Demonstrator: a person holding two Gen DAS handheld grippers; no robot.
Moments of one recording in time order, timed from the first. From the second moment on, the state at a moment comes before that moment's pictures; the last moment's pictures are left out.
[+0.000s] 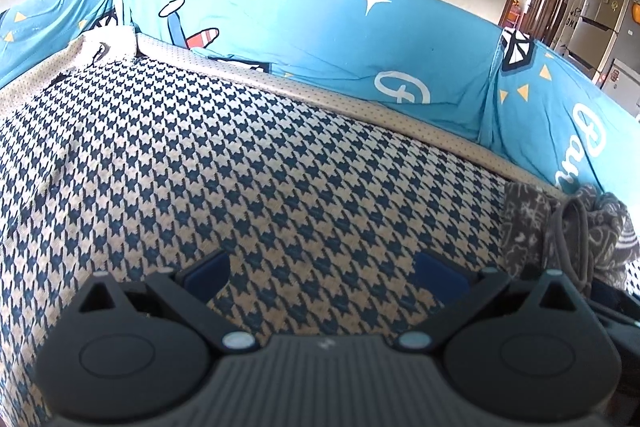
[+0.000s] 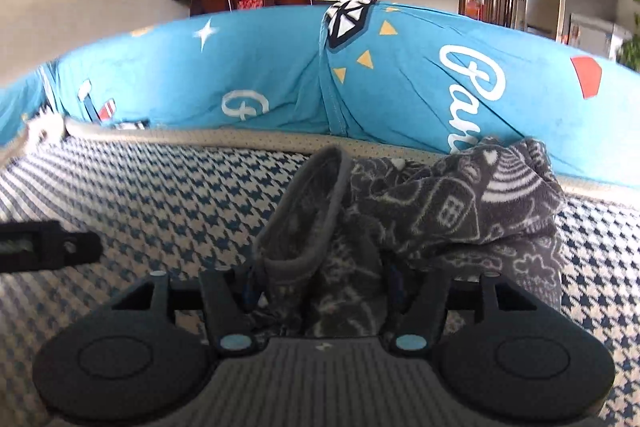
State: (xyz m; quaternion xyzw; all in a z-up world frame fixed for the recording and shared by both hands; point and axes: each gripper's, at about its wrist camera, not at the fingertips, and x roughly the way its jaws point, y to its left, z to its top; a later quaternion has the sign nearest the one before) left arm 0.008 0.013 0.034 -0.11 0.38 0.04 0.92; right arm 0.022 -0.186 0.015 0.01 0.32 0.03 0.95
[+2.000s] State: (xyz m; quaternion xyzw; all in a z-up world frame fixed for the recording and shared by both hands) left arm 0.015 -0.035 0.030 -0.13 0.39 0.01 0.91; right arm 0.034 -0.271 0.020 0.18 0.35 0.03 0.92
